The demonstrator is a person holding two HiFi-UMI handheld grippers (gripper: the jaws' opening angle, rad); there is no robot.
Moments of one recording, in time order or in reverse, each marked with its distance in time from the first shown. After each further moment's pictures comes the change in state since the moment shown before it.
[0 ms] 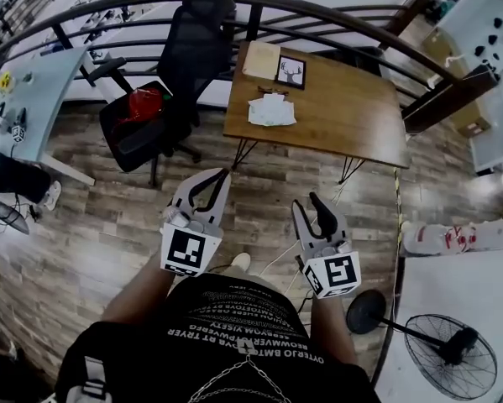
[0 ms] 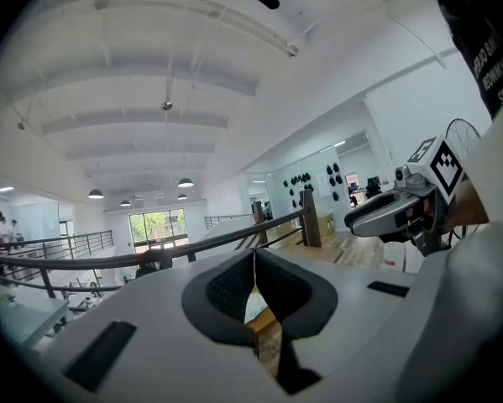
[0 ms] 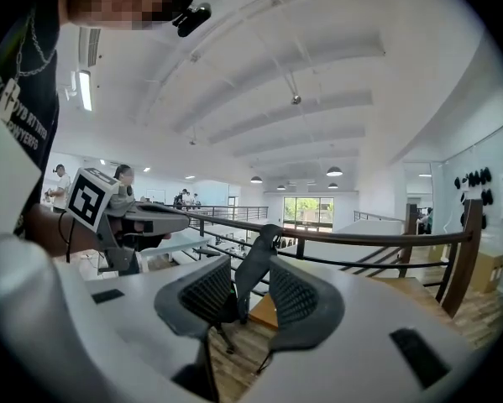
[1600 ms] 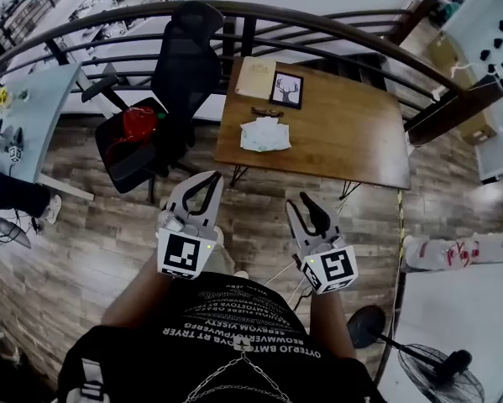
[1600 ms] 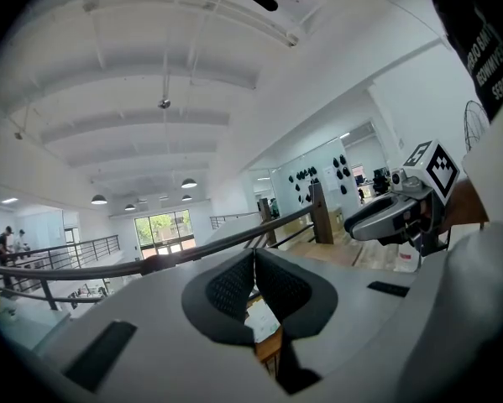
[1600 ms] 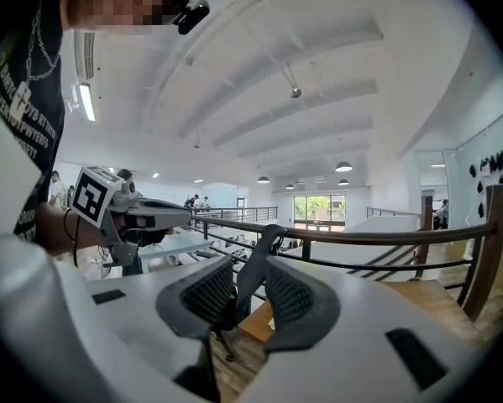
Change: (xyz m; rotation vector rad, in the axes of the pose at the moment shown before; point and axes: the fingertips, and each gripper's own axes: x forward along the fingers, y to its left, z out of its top) left arm 0.099 0.044 0.007 0.050 0.028 0.040; right arm 0.090 -0.078 0.001 0.025 -0.006 0.091
